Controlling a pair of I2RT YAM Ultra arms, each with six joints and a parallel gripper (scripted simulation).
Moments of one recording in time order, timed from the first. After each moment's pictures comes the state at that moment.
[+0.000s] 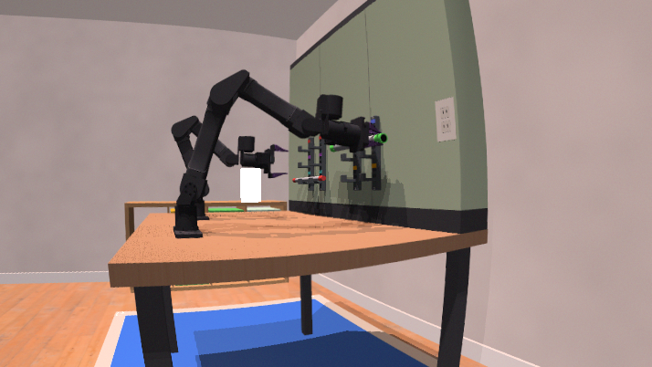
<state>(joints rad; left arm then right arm) -0.25 1.18 0.44 0.70 -0.18 1.57 -0.23 1.86 1.30 0.48 -0.21 -1.62</state>
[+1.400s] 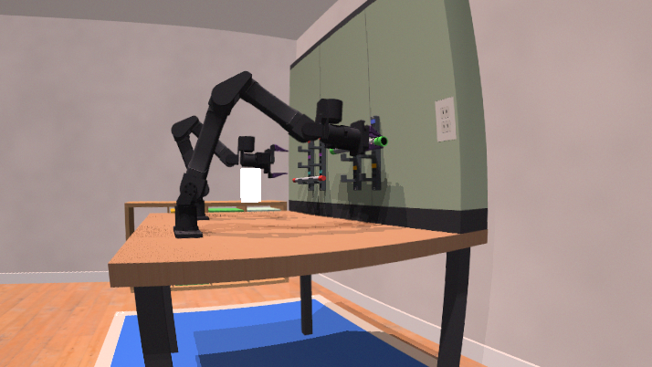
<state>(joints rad) -0.25 1.18 0.44 0.70 -0.18 1.57 -0.23 1.88 1.27 0.54 -0.21 -1.62</state>
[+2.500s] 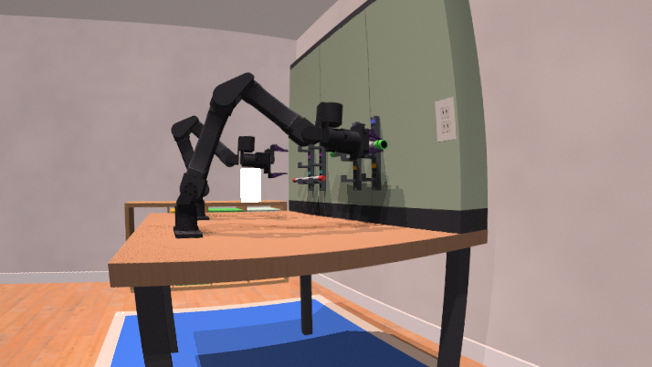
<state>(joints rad) -0.25 1.18 0.44 0.70 -0.18 1.57 -0.23 1.89 1.24 0.58 -0.21 -1.62</state>
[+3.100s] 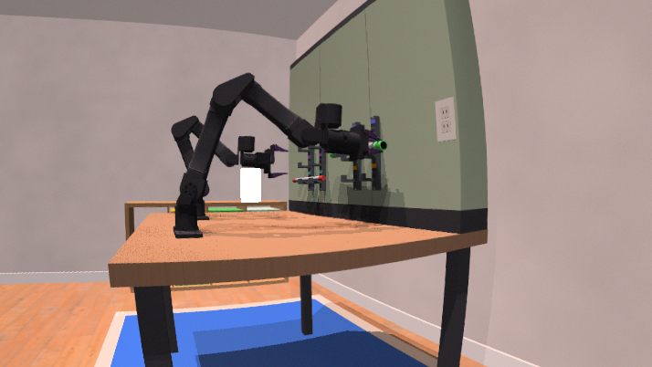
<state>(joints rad) -0.25 1.18 0.44 0.70 -0.18 1.57 -0.23 1.89 1.23 0.61 -0.21 -1.62</state>
